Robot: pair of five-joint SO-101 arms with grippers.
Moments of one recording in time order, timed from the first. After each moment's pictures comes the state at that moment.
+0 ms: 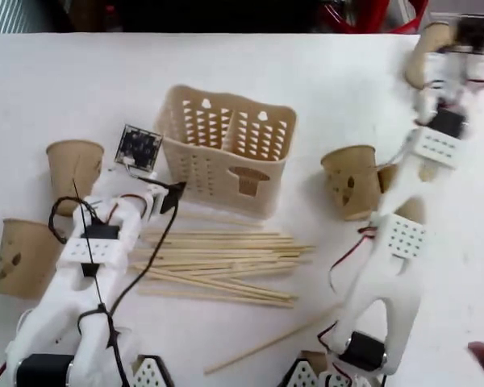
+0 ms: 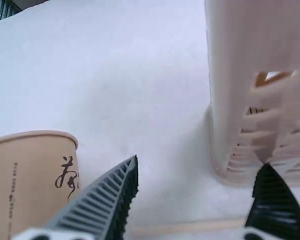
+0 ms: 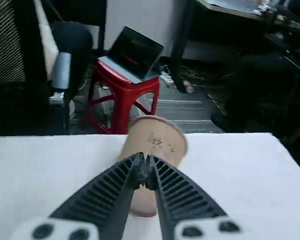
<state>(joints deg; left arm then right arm) -4.8 -27.1 68.4 8.7 -16.8 17.8 77.4 -94.2 37.5 16.9</state>
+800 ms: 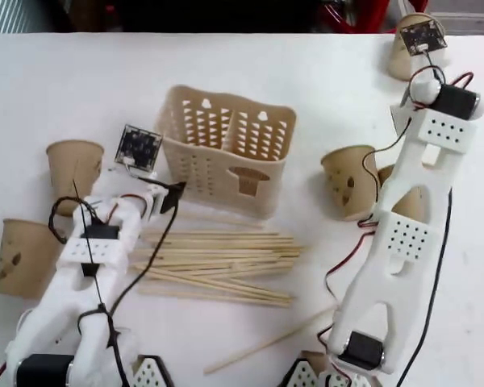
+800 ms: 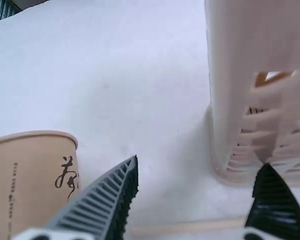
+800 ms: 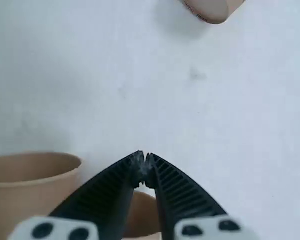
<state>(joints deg) -4.8 -27.1 68.4 8.7 -16.8 17.5 60.7 -91.6 98.0 35.2</state>
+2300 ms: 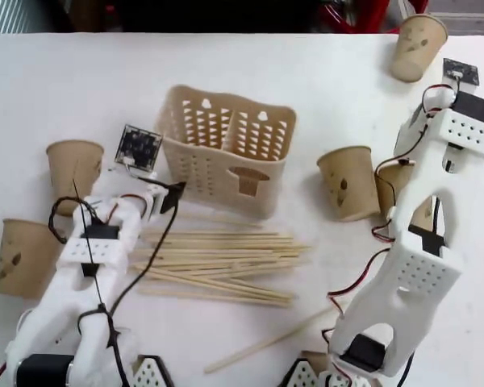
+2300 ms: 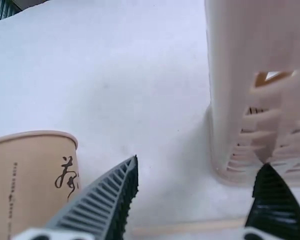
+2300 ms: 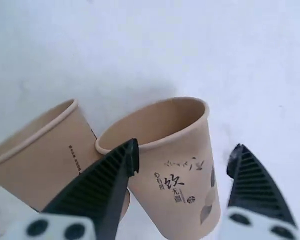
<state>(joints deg) -4.8 -27.1 68.4 8.7 -16.8 20.7 35.3 -38.6 91.2 6.7</state>
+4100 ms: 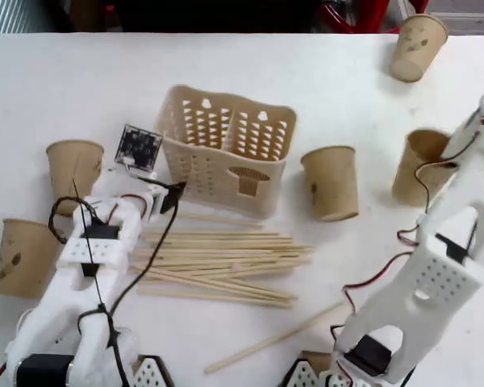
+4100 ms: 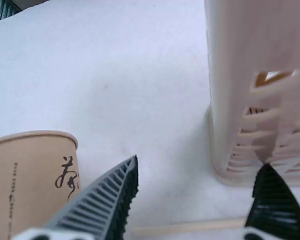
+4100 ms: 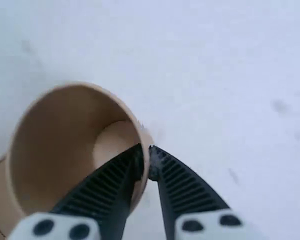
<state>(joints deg) -4.8 -27.1 68.4 8.7 -16.8 31.1 36.4 -53.5 97.7 3.9</state>
